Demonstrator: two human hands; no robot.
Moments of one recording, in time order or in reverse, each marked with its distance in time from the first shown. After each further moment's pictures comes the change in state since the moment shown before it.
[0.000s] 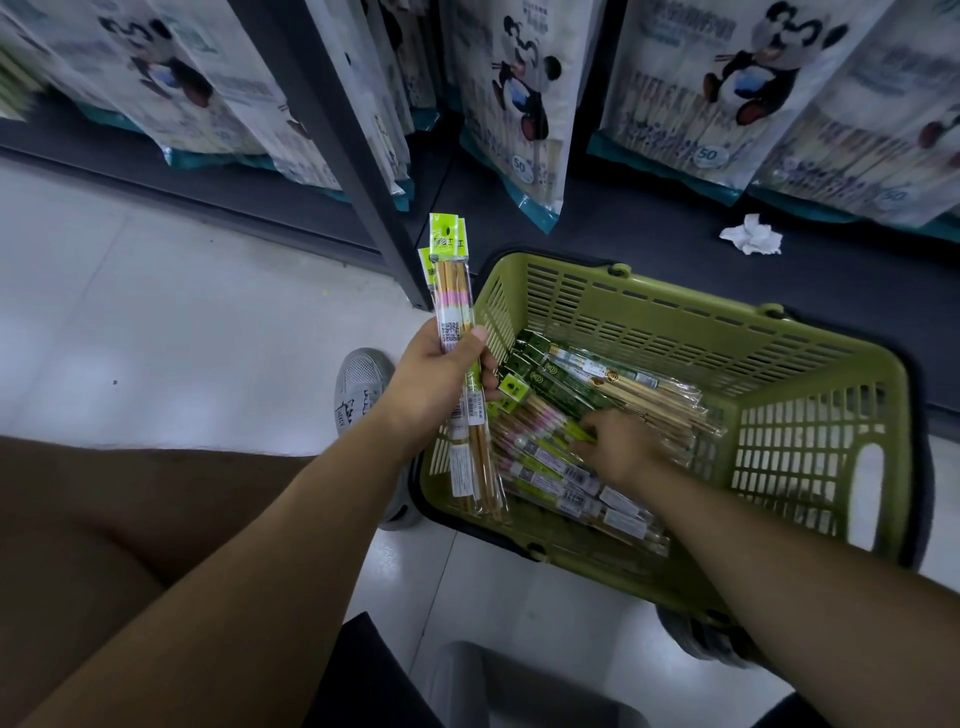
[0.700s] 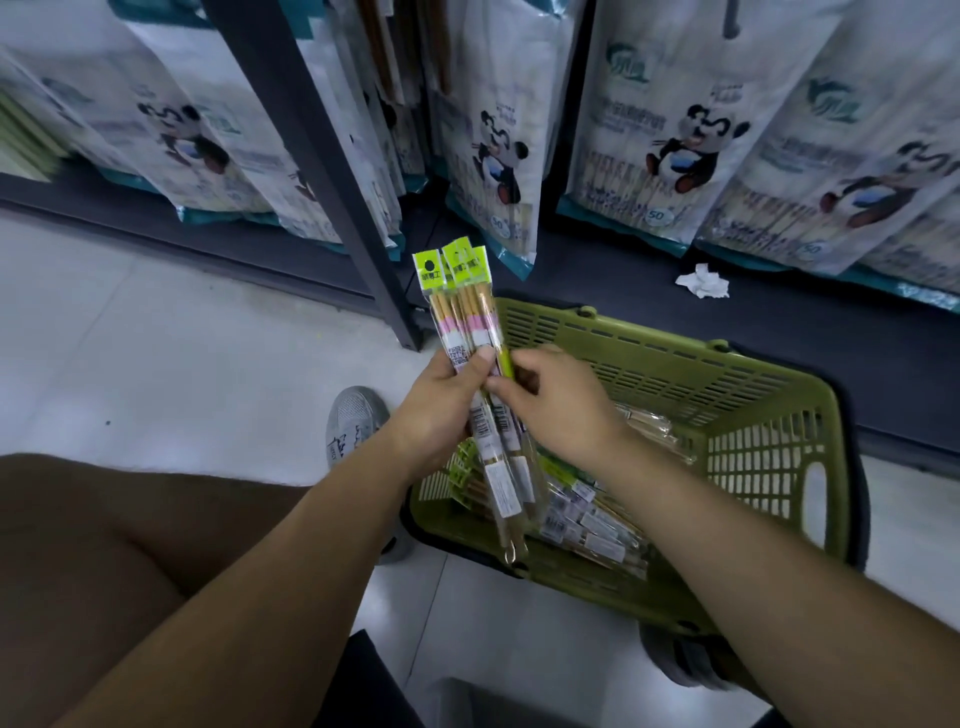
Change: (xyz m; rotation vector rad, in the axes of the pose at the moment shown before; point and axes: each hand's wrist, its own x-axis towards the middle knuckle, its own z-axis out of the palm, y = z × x) left_hand -0.013 0.025 0.026 -0.183 -0.067 -0.036; right_hand -0.058 -0.110 -0.106 0.363 0.304 -0.360
